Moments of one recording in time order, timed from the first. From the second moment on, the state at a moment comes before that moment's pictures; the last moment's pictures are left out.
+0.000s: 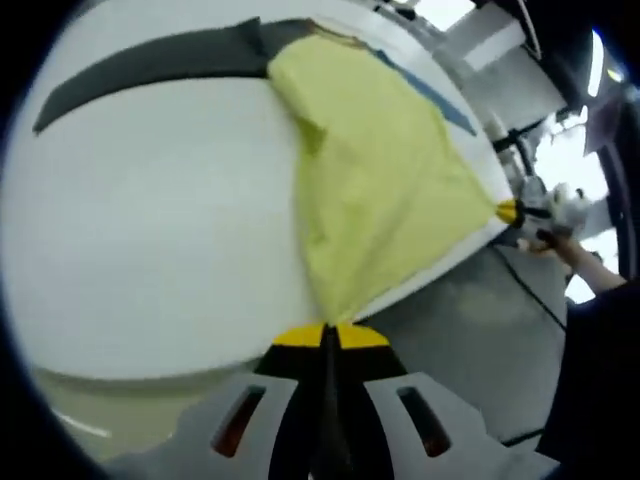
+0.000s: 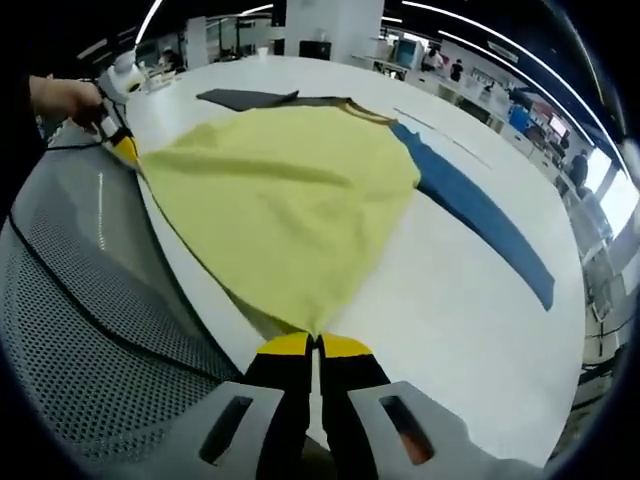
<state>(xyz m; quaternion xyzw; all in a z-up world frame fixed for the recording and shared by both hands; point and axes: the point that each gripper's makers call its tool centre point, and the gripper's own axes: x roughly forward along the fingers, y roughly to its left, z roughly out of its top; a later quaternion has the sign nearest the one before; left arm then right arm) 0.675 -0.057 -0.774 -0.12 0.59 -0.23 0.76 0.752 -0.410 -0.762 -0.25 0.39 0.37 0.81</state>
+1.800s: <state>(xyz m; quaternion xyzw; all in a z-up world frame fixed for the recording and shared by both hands) 0.958 -0.021 -0.756 0.08 0.46 -0.18 0.87 0.826 -0.356 -0.765 -0.24 0.37 0.38 0.81</state>
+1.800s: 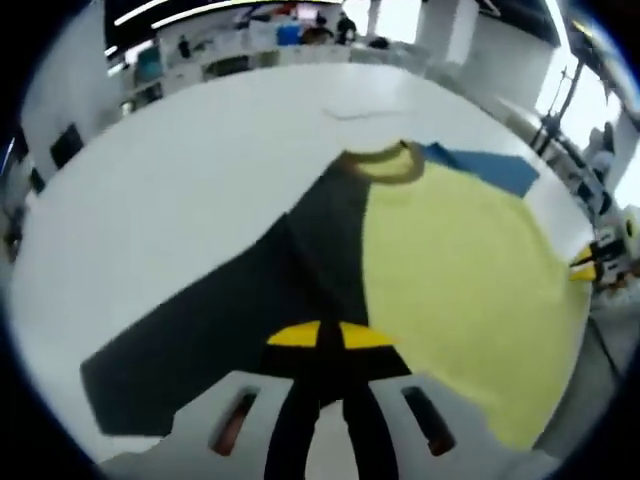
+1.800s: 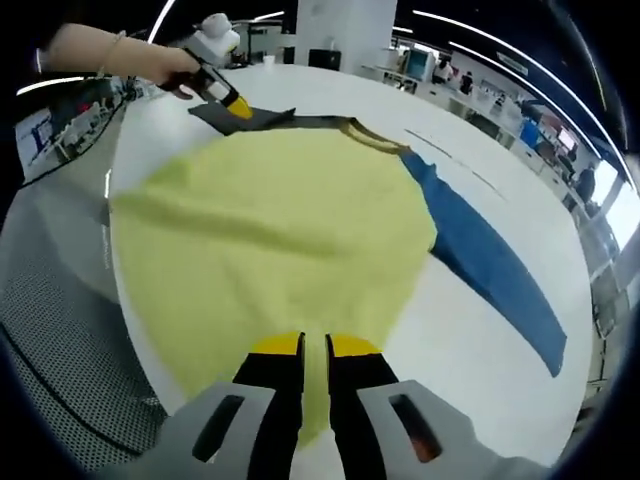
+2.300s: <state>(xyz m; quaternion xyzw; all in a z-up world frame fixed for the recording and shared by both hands) 0.979 0.002 -0.770 0.12 0.47 -0.16 0.86 0.812 -0.361 -0.782 -0.27 0.38 0.39 0.79</state>
